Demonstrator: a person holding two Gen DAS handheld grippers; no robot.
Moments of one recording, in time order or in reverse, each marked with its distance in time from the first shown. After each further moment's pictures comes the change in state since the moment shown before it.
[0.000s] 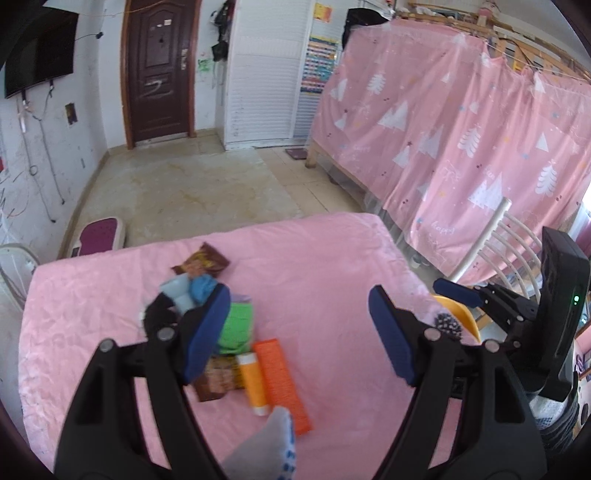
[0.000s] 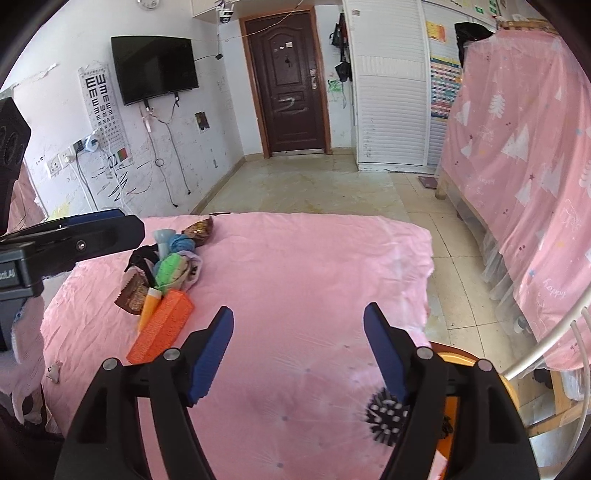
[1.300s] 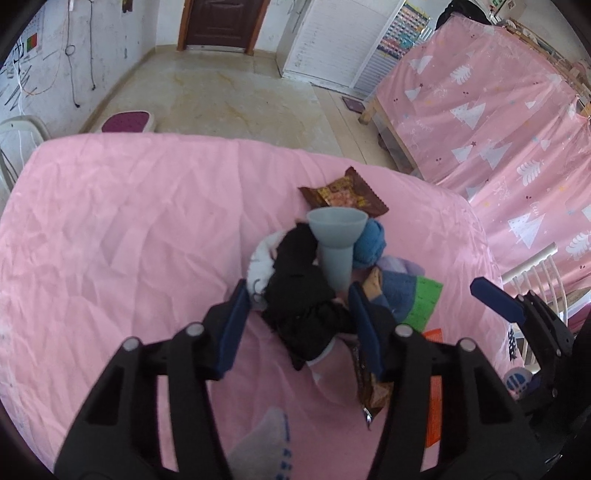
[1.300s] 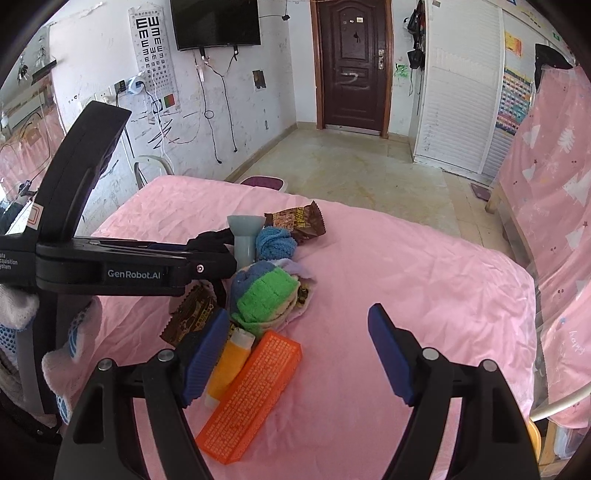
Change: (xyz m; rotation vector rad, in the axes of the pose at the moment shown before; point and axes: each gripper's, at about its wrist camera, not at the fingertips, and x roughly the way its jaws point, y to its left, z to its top) left arm 0.068 0.136 -0.033 -0.329 0.244 0.005; right arm 0.090 0.105 0.038 -0.193 0.135 0.118
